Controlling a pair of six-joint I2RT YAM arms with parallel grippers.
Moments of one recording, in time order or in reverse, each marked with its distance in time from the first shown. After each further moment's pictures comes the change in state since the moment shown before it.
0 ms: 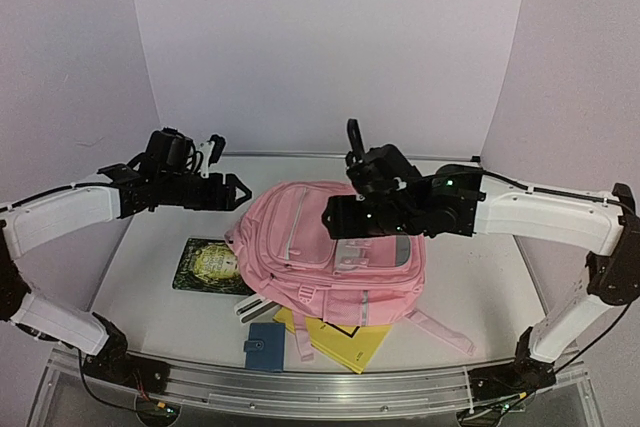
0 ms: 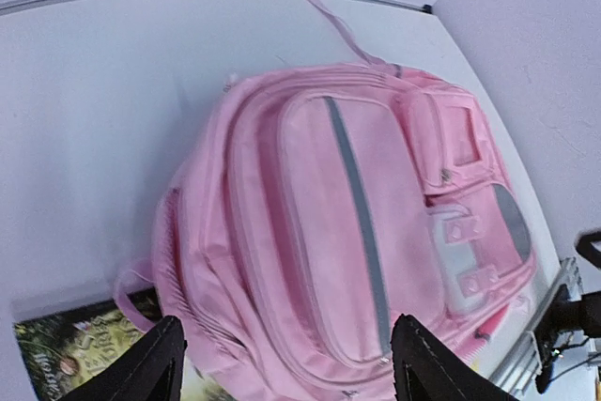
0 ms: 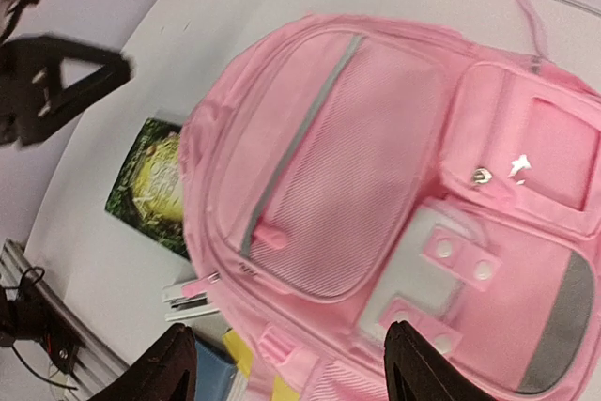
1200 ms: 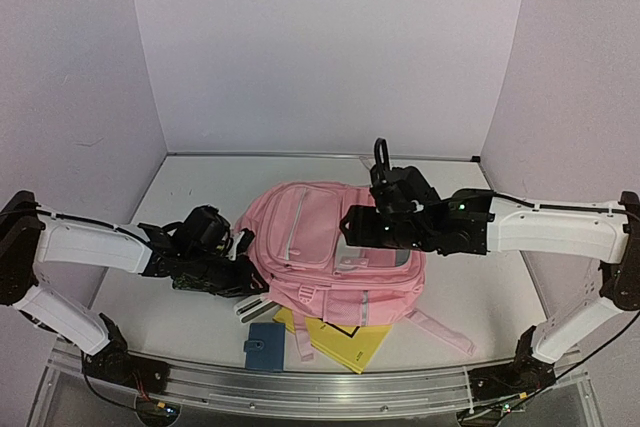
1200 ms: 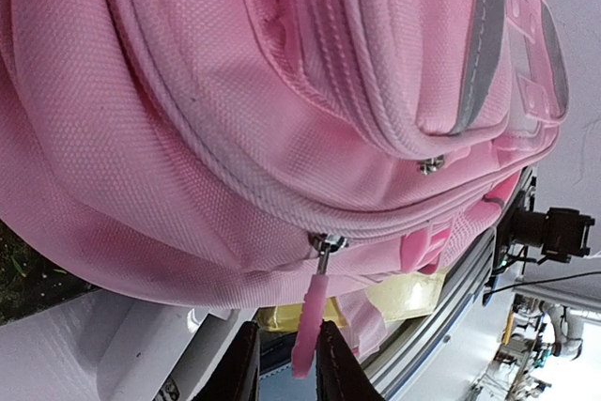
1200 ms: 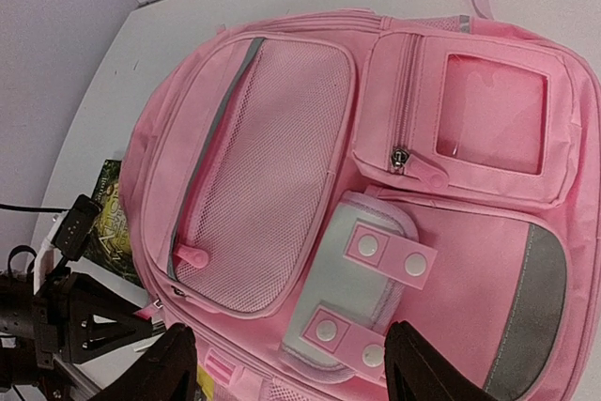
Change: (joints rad) left arm -0.271 0.082 -0.355 0.191 0.177 -0.433; right arm -0.062 -0.112 -0.260 0.185 0.012 0.086
